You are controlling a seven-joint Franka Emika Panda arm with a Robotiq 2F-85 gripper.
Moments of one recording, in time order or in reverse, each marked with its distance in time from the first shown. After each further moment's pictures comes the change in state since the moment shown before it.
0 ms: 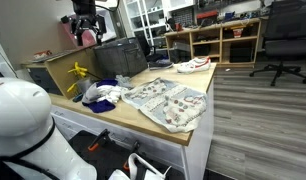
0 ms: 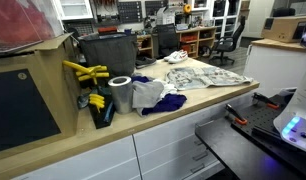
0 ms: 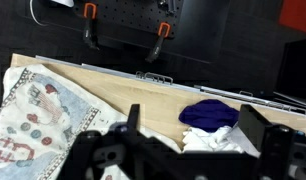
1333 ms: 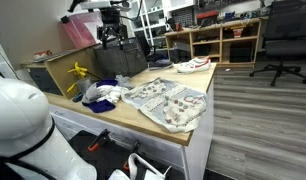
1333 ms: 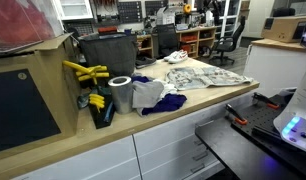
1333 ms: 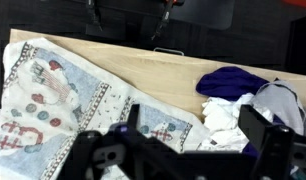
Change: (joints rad) arm -0.063 0.300 -0.003 0.155 0.000 0.129 0.004
